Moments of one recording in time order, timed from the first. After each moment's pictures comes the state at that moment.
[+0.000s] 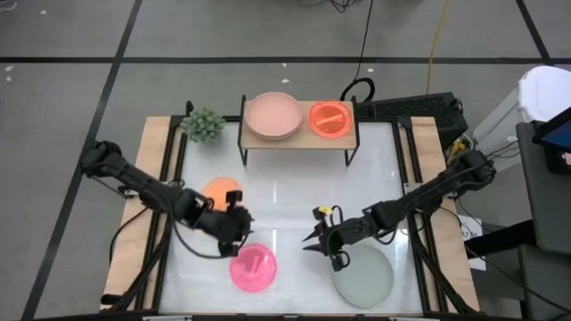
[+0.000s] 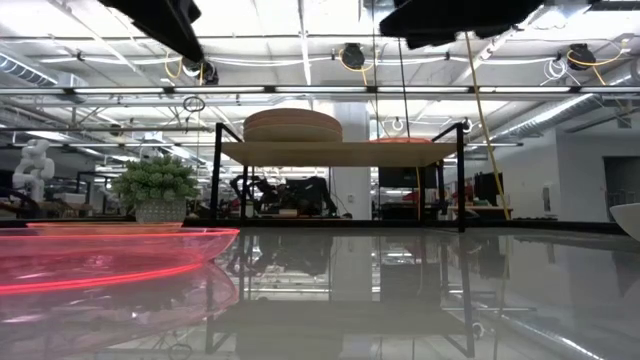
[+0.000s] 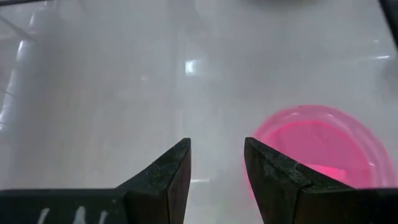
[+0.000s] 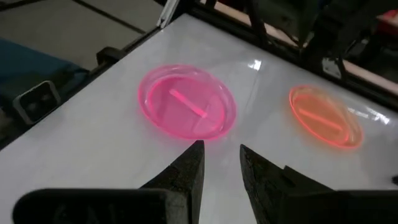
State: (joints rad) left arm -0.46 1.37 1.07 -0.63 -0.32 -0.28; right arm 0.44 1.50 0.80 0.24 0.18 -0.18
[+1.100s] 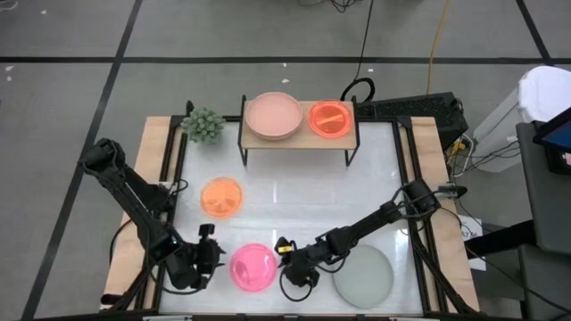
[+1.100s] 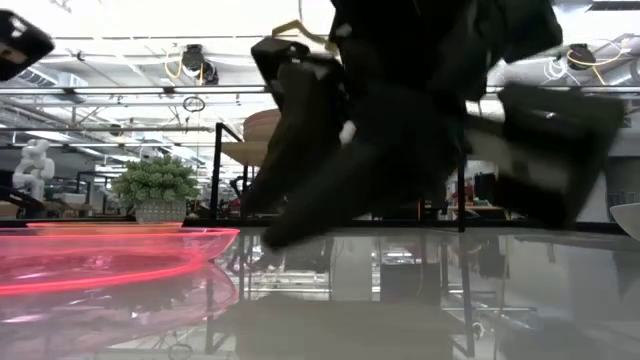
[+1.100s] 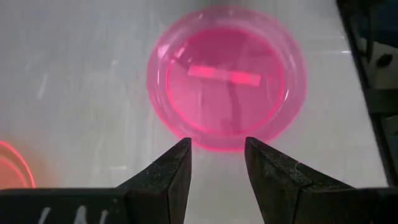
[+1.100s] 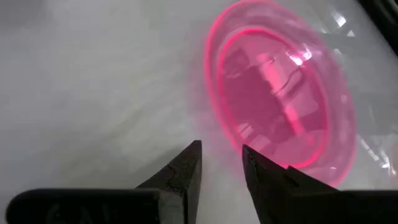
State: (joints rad) left arm -0.91 1.37 0.81 -0.52 -0.45 -0.75; right arm 0.45 2.07 1.22 0.13 0.05 -0.55
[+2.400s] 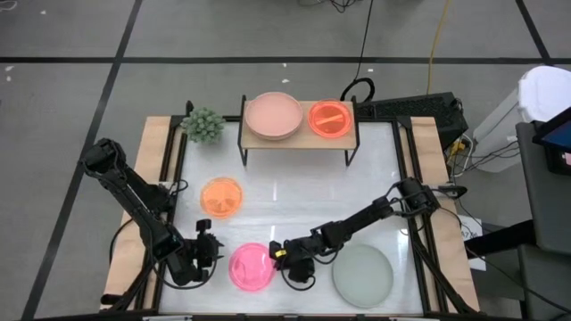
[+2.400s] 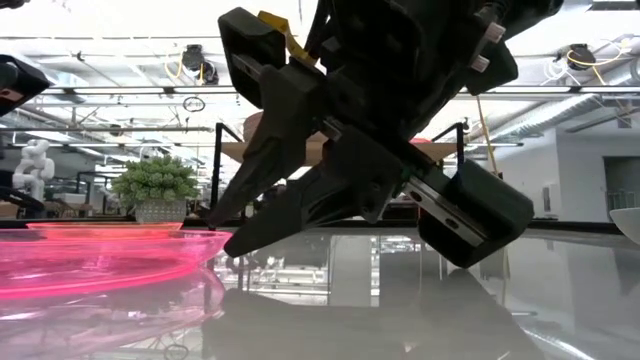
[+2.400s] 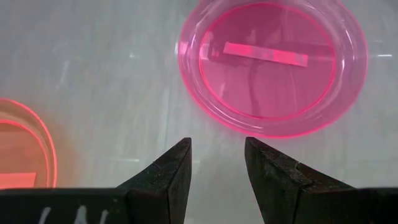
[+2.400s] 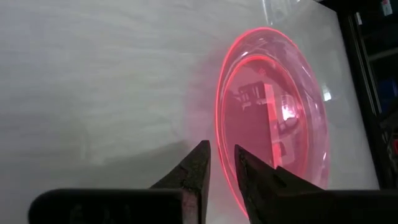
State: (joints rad) left arm -0.93 1.37 0.71 -0.50 -0.50 -0.84; right arm 0.38 2.14 1.23 0.20 -0.06 -1.03
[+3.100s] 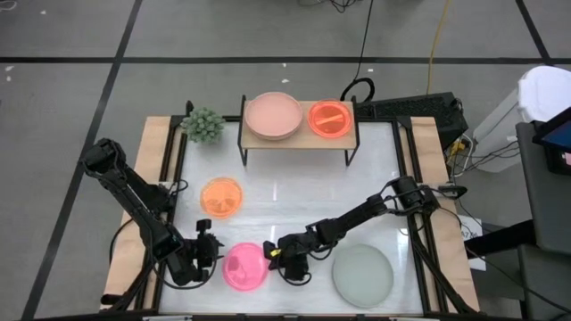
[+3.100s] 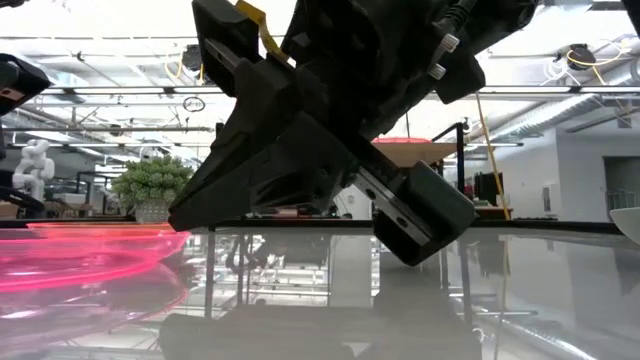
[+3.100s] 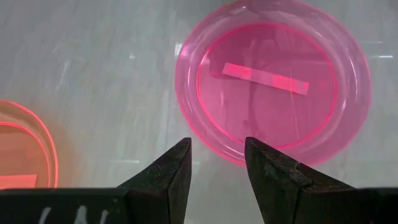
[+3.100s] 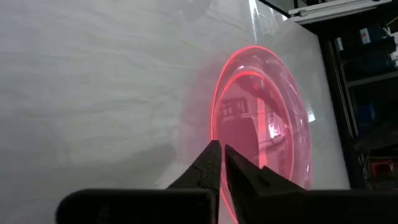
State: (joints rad) left arm -0.93 1.37 0.71 -0.49 -0.51 -0.84; right arm 0.35 2.19 1.22 0.24 -0.11 -1.13
